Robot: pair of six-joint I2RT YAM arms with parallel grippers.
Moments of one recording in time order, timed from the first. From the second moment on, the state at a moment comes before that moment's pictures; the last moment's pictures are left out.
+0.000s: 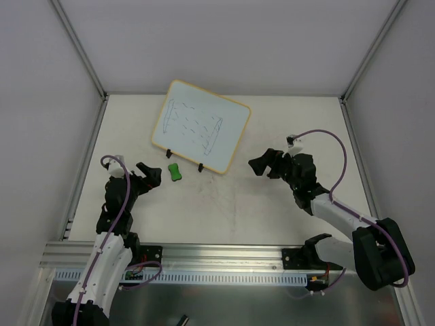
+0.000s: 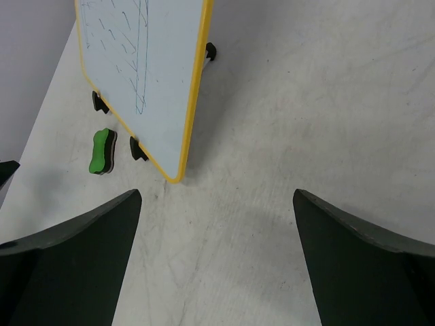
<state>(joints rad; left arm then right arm) -0.04 0.48 0.17 0.02 0.04 -0.56 0.39 1.15 0.41 0.43 -0.20 0.54</state>
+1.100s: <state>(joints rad) -0.04 0.55 0.20 0.01 0.04 -0.53 0.24 1.75 0.49 1.13 -0.62 0.91</state>
